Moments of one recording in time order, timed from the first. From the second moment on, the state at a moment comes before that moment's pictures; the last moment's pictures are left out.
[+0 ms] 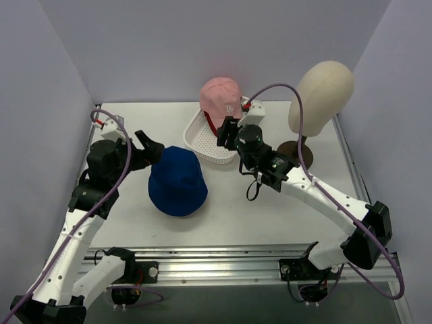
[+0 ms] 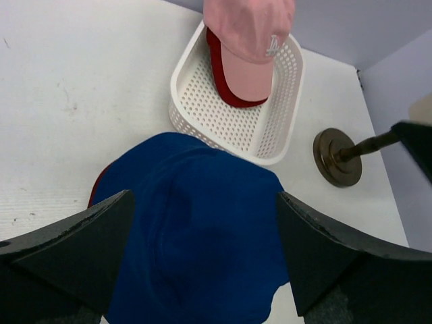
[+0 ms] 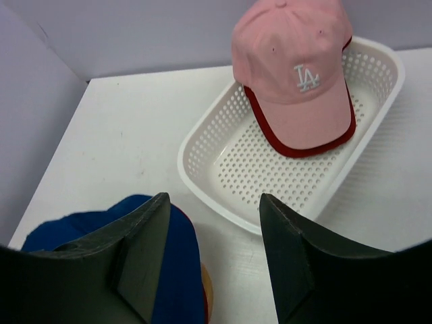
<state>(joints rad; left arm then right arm) -0.26 0.88 1.00 -0.39 0.01 -0.53 0.79 1.38 1.17 -0.02 0.49 0.45</state>
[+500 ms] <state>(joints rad) -0.35 0.96 0.90 -0.39 -0.07 -0.53 0.71 1.67 1.51 -0.10 0.47 0.28</state>
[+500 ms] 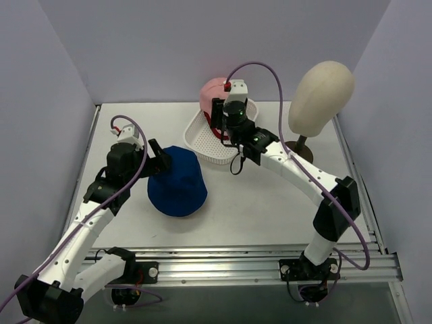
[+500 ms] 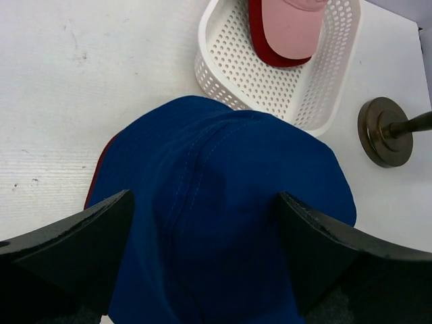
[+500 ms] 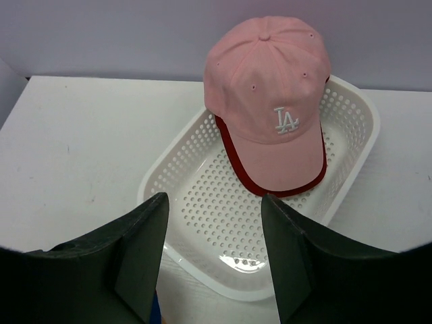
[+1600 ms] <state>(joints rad) -0.46 0.74 0.89 -0.25 0.07 -0.53 0.51 2.17 1.99 -0.18 0.25 0.10</state>
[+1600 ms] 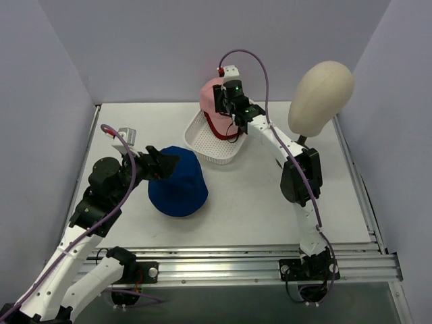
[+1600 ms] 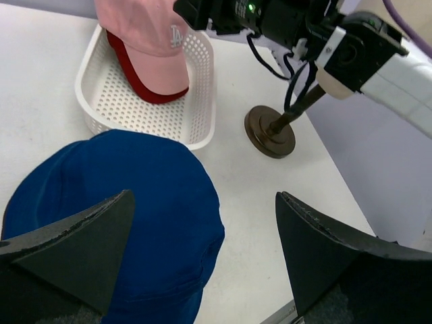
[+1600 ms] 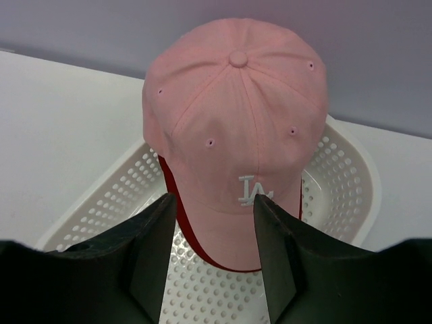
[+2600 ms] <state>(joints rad) -1.05 0.70 0.79 -0.05 -0.37 -0.19 0.43 2.34 2.16 -0.18 0.14 0.01</state>
